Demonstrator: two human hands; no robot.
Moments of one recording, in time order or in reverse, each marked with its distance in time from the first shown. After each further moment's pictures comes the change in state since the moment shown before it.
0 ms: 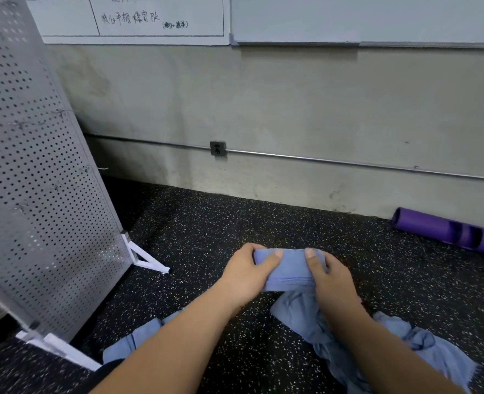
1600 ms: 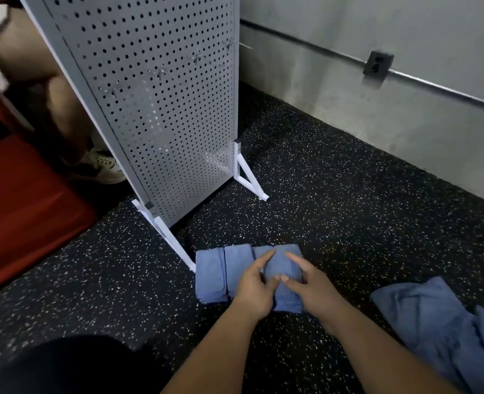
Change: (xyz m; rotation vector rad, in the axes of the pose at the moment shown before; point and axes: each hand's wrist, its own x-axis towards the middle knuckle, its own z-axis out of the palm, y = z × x) left_hand -0.025 -0.283 -0.117 -0.184 0.333 -0.391; right_hand -0.003 0.170 0.280 -0.236 -0.897 0.295
